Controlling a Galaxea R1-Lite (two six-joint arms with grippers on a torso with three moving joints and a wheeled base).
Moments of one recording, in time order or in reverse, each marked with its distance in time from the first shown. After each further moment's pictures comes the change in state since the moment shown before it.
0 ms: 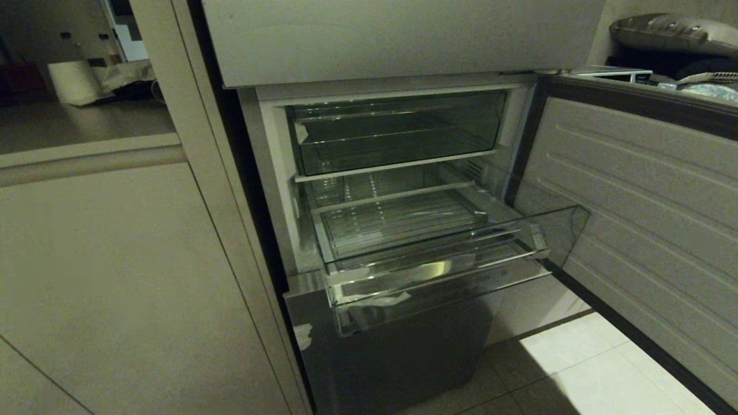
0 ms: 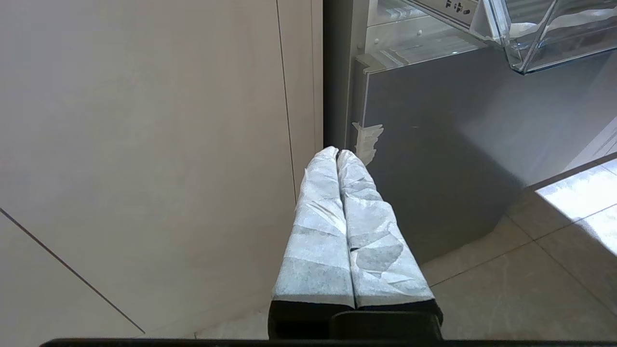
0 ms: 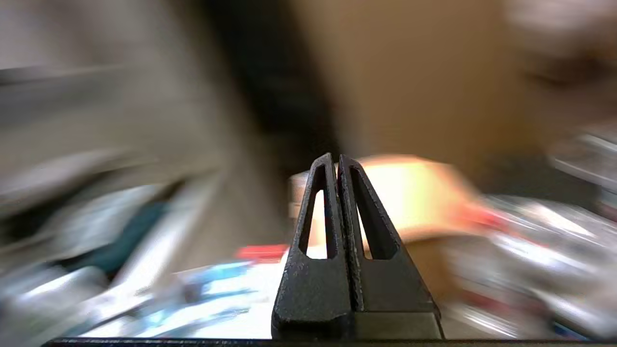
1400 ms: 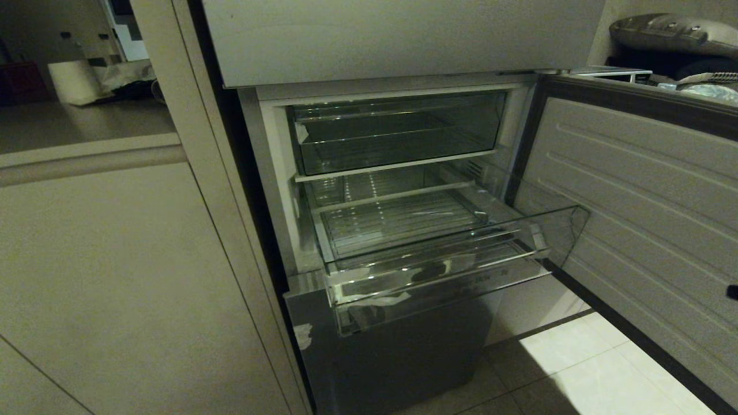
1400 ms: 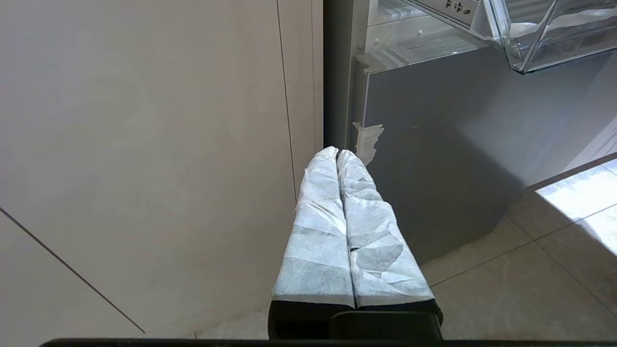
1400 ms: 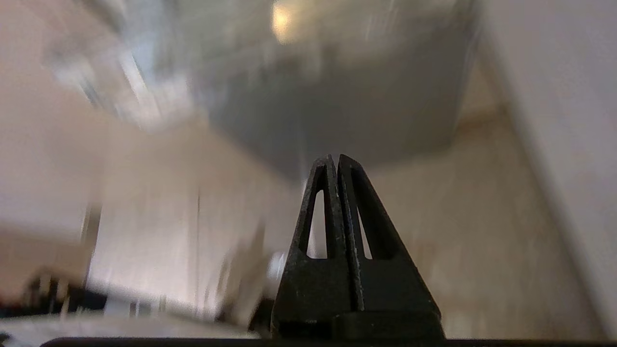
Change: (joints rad) left arm 0.000 0.000 0.000 0.000 0.000 0.000; right arm 2.013 -0.459 0.363 0.845 -0.222 -0.318
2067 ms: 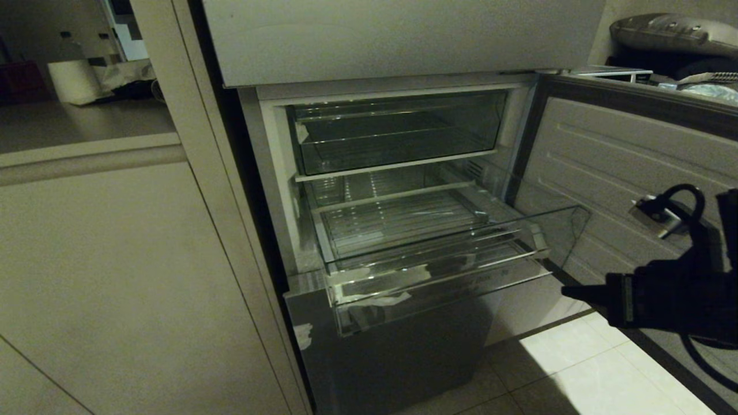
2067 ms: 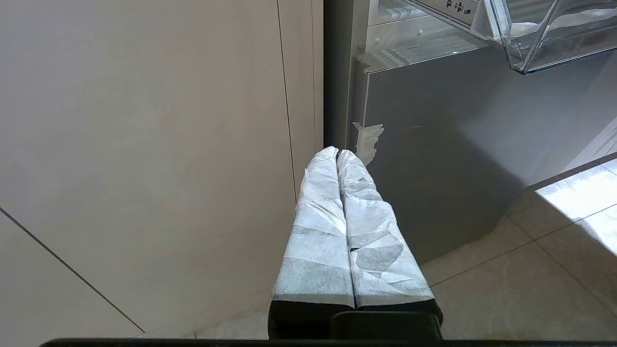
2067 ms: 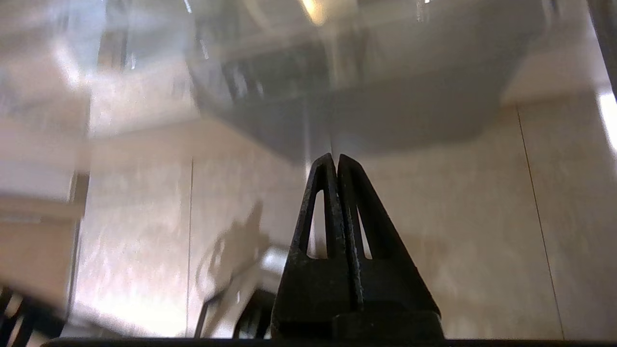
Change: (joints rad) left arm 0.000 0.000 0.000 0.000 0.000 0.000; right arm 0.121 0.440 0.169 -0.492 -0.027 -0.004
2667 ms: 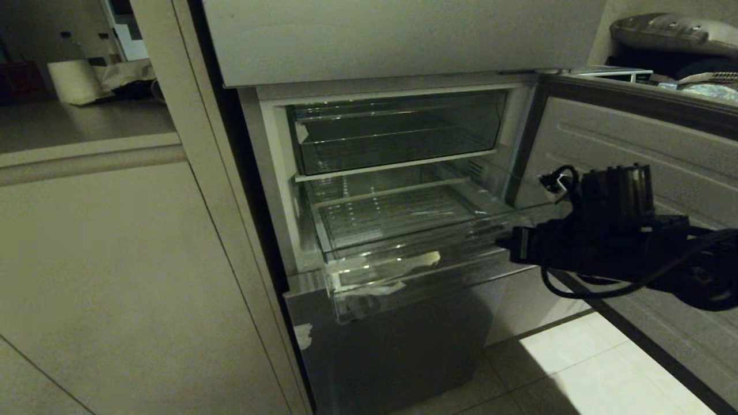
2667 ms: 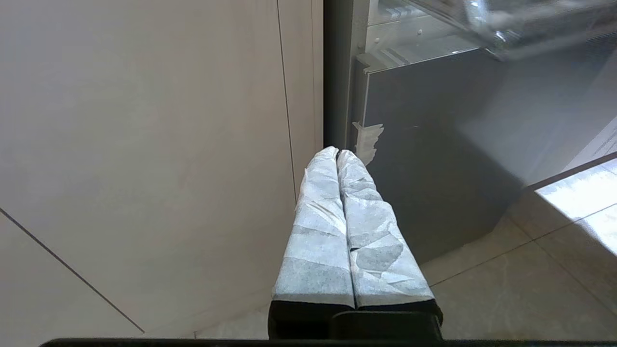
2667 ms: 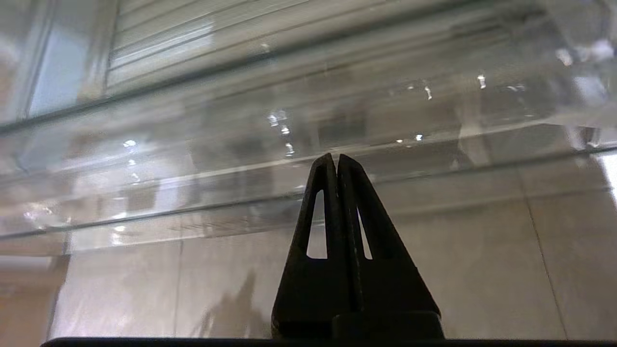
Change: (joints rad) left arm 0.000 0.000 0.000 0.000 0.000 0.000; right arm 0.002 0.432 -0.219 -0.330 -0.047 0.005
